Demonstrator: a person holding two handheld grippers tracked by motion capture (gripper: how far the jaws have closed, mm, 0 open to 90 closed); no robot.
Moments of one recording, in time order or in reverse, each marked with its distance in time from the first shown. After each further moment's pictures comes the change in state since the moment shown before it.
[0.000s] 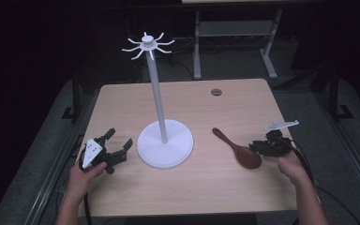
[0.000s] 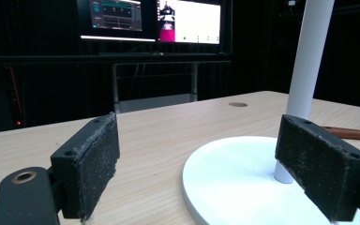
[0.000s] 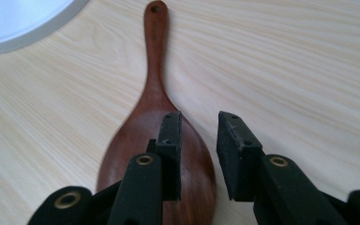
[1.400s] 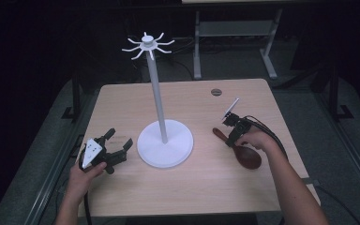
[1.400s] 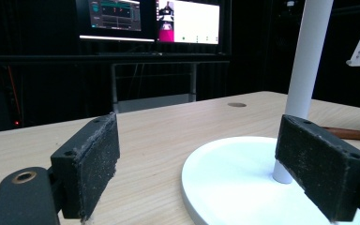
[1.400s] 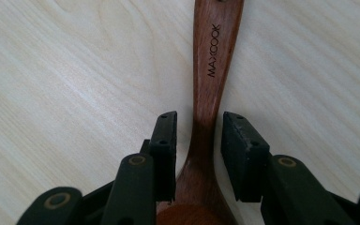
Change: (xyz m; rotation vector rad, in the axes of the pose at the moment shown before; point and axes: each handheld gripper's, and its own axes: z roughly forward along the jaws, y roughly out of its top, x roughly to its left) left arm 0.000 0.000 0.001 -0.008 -0.006 -0.014; right arm 0.039 0.097 0.087 0.547 0.004 -0.174
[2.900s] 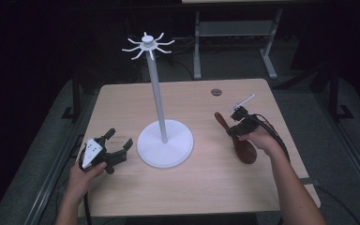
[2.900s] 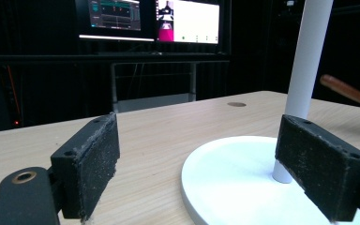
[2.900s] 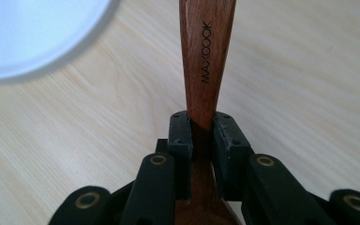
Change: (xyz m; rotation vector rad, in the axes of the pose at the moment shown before) left arm 0.000 0.000 0.000 0.001 -0.001 0.000; right arm 0.003 -0.022 -0.037 -0.342 -0.041 0.033
